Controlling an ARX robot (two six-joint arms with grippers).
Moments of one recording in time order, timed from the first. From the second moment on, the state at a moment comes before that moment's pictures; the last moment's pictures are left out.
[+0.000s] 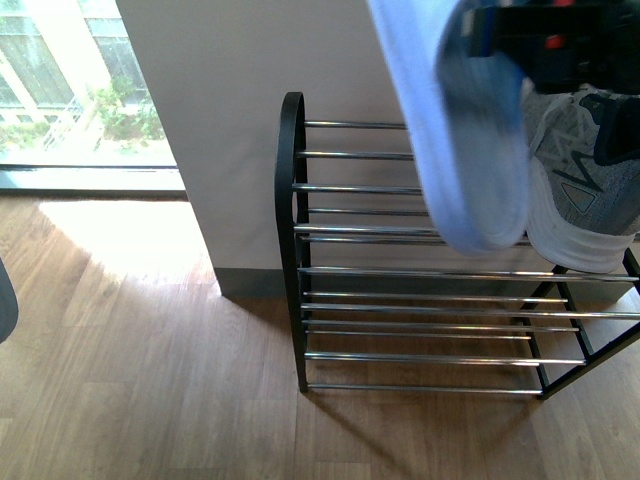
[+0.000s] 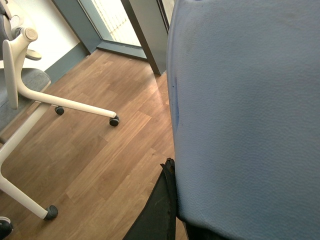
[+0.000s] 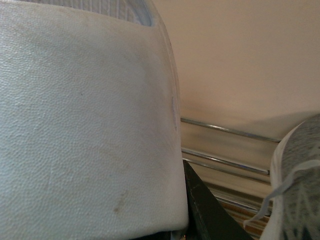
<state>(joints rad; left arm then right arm) -0.14 1.84 0.32 1.09 -0.84 -0.07 0.38 1.58 0.68 0.58 0.02 0.09</state>
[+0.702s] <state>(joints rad) -0.14 1.84 0.32 1.09 -0.84 -0.07 0.26 2.25 1.26 0.27 0.49 -0.21</state>
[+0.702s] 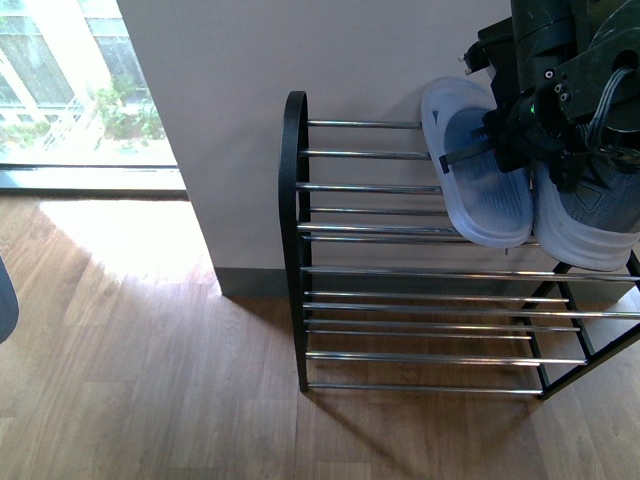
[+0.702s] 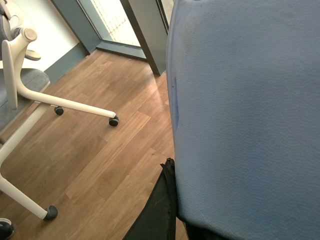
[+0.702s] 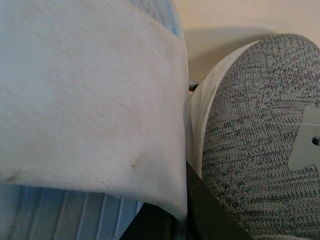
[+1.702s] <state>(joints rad) -0.14 1.84 0.32 1.09 -0.84 -0.07 0.10 1.52 0.46 1.04 0.09 -0.01</state>
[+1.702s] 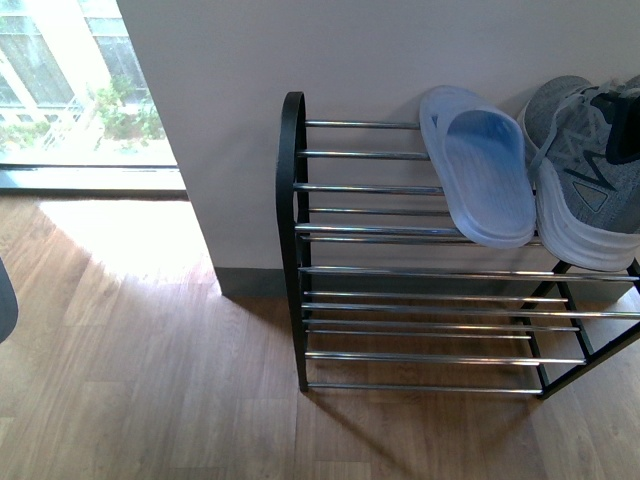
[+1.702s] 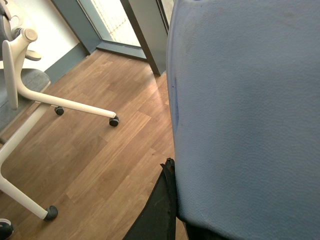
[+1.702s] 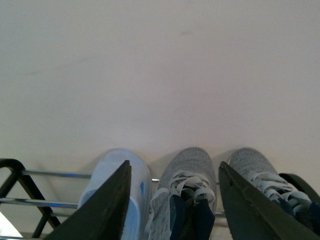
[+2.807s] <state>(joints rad) -0.14 1.84 0.32 1.09 -0.84 -0.07 0.00 0.87 0.03 0.82 0.00 0.00</state>
